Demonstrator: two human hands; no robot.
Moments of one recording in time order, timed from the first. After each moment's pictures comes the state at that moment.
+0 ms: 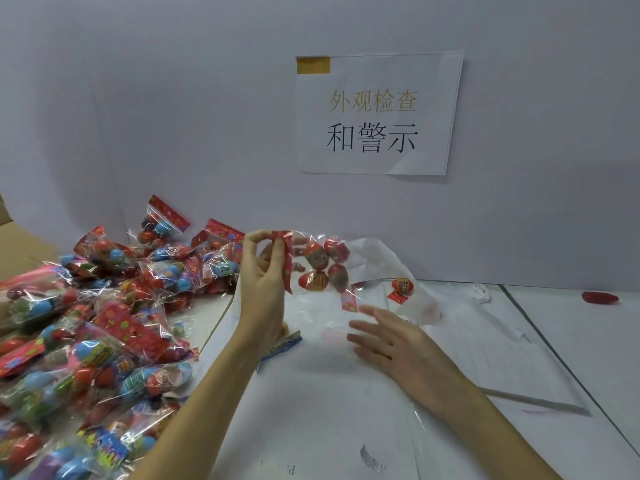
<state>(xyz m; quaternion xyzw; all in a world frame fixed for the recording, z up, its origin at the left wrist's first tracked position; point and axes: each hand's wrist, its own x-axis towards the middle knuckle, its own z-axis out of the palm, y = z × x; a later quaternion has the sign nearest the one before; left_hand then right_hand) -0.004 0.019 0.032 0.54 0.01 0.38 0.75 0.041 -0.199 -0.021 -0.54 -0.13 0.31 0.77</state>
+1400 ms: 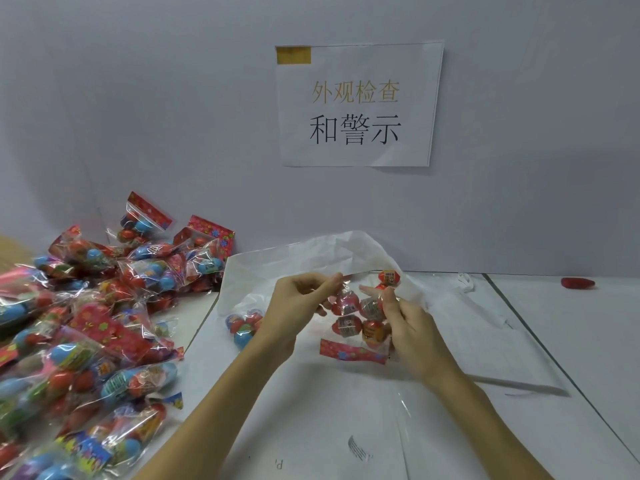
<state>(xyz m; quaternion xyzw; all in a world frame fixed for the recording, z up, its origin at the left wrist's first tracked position) 0.004 -0.018 0.008 0.71 0.07 0.15 0.69 0.040 -0.210 -0.011 -0.79 -0.23 0.05 0.56</state>
